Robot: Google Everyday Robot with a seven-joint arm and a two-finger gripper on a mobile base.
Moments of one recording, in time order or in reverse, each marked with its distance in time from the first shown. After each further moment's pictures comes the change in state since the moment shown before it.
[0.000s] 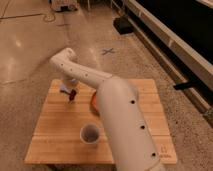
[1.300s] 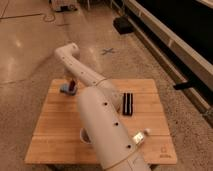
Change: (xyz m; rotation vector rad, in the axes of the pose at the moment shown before) arm 0.081 -0.037 0.021 0.113 0.026 -0.080
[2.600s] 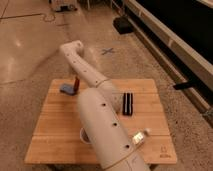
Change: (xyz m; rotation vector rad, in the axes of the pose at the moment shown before) arm 0.019 0.022 -0.009 0.004 0.011 0.023
